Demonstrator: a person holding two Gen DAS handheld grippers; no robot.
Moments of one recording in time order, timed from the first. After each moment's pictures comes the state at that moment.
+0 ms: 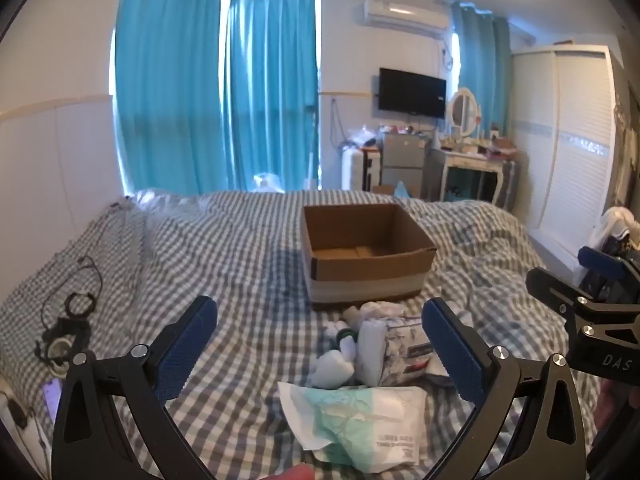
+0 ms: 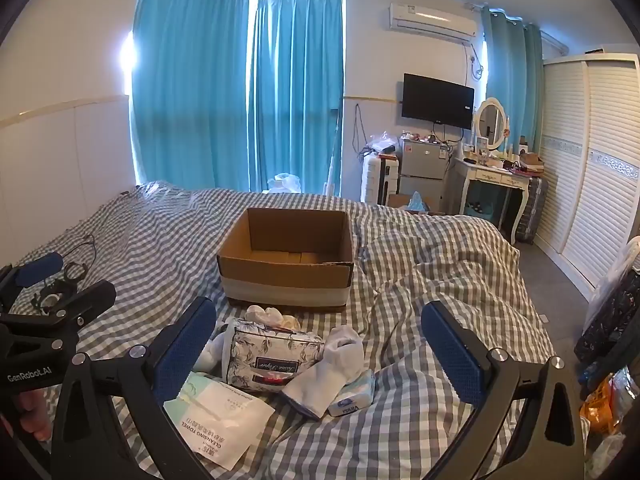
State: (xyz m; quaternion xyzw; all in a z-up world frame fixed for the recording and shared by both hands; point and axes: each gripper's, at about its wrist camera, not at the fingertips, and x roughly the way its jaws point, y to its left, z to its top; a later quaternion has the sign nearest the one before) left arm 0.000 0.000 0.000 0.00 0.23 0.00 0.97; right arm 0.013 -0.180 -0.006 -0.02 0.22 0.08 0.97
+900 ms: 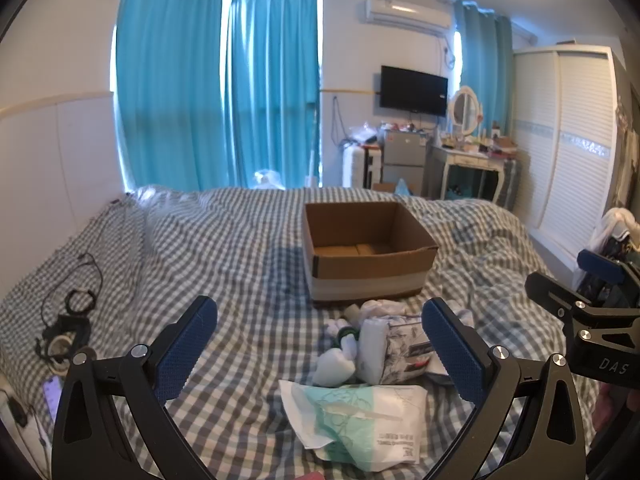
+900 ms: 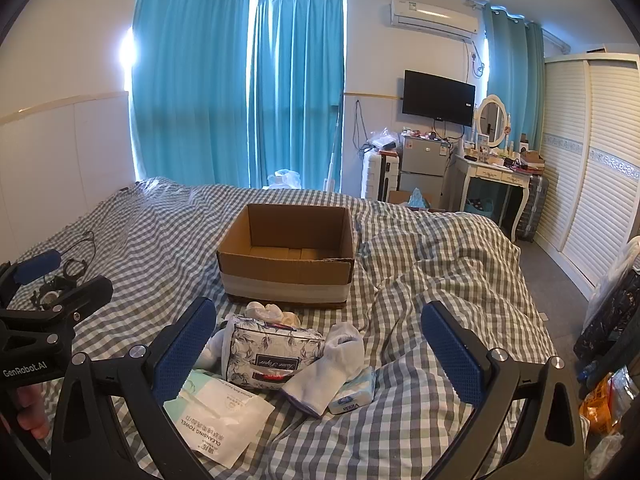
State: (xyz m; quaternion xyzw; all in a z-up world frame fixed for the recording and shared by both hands) left arm -0.003 0.004 -0.004 -0.01 0.23 0.00 0.97; right arm 0.015 -0.179 -0.006 -0.02 0.22 0.08 0.97
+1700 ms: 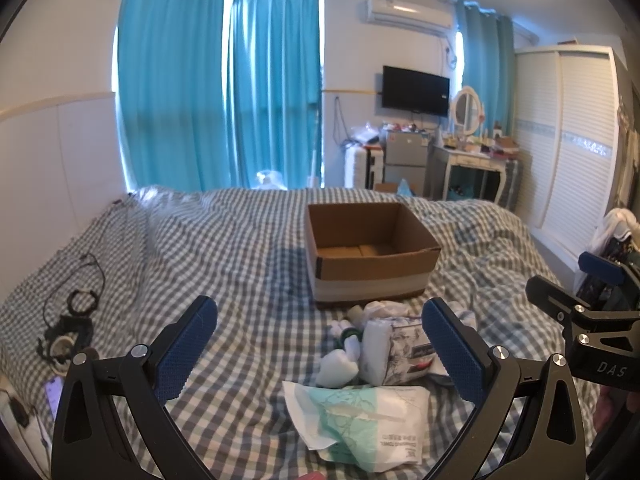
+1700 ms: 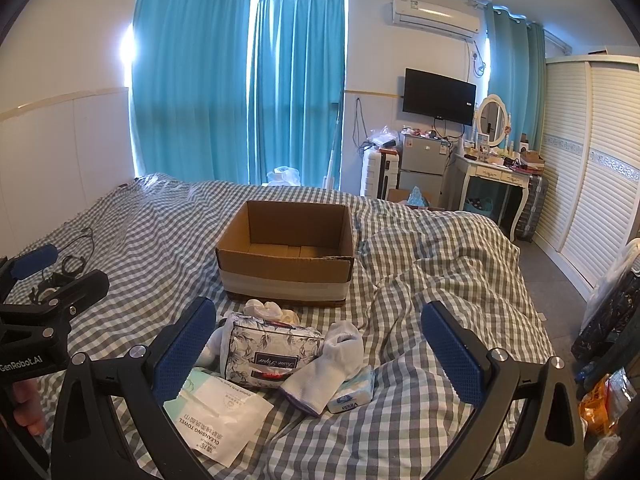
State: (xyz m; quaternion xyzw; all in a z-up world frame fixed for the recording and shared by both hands) left arm -0.001 0.006 -0.004 -0.01 0.23 0.00 0.97; right arm 0.016 -0.178 -0.006 -0.03 0.23 0.08 0.97
